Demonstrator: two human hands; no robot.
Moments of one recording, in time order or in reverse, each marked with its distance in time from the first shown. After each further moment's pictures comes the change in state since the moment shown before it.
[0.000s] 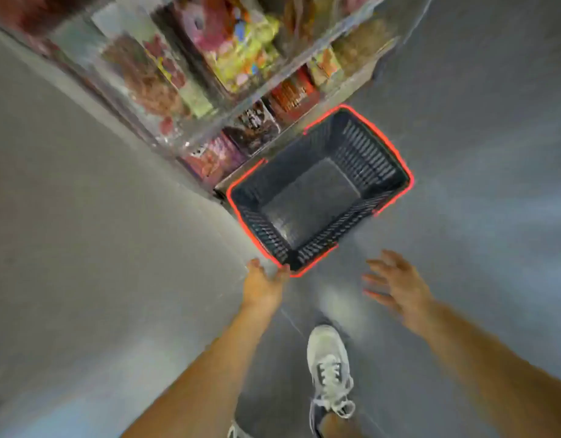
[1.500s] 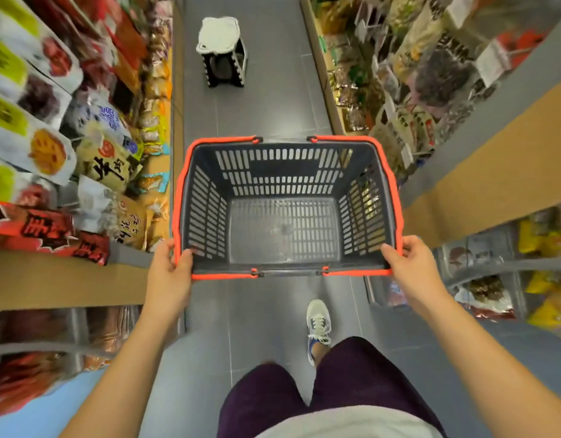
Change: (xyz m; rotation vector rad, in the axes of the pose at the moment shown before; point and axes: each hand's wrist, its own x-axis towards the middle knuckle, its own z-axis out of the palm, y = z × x) left_hand -0.222 0.081 -0.767 -0.552 0.641 0.244; right_hand -0.462 -0.254 0.475 -0.688 -0.246 -0.775
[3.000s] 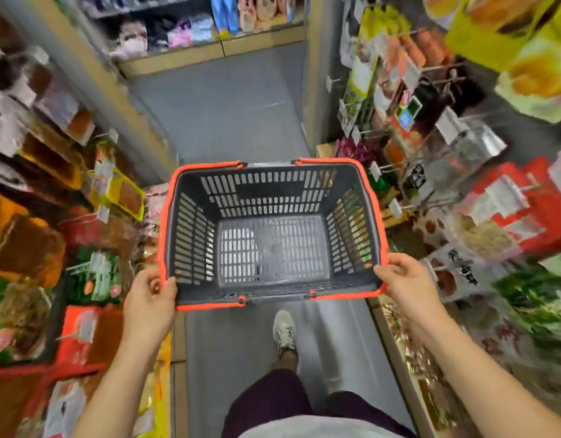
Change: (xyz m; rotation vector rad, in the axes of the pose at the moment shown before) left_hand 1.022 0.507 0.173 0.154 0.061 0.124; right_hand 0.835 -0.679 0.317 0.356 -0.027 0.001
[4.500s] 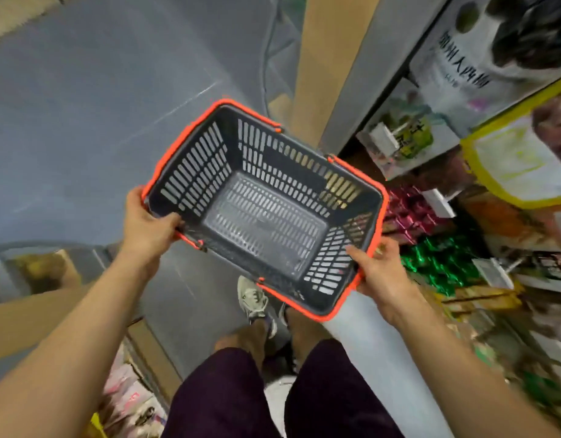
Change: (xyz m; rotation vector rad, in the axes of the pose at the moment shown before) left_hand 0.820 0.199 0.404 -0.005 -0.449 -0.042; right_hand 0.644 -0.129 0.347 0.213 0.379 0.472
